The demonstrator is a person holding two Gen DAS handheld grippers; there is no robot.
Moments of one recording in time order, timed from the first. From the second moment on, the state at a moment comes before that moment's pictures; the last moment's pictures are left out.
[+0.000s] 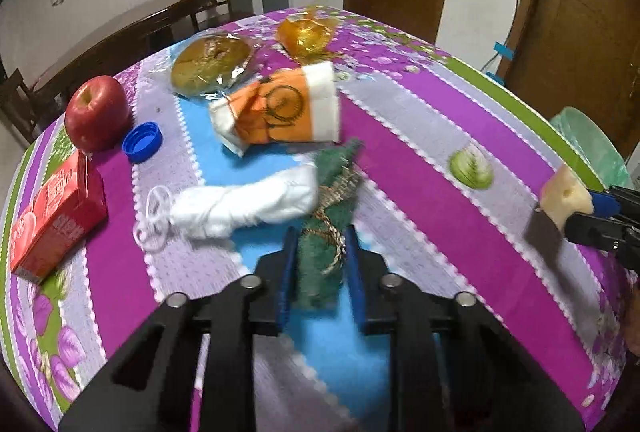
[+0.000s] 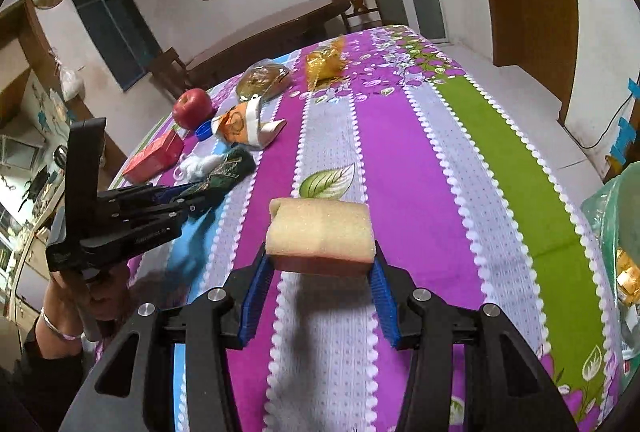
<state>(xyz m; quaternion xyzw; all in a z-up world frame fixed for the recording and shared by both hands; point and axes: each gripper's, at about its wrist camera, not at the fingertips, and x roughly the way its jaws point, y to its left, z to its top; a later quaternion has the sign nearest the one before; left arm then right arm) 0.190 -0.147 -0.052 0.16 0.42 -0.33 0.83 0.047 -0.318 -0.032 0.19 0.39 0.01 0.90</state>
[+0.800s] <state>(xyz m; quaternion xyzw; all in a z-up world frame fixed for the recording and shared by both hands) 0.095 -0.092 -0.053 0.16 0.42 -0.30 0.84 -0.002 -0.287 -0.039 0.05 0.43 -0.01 0.90</state>
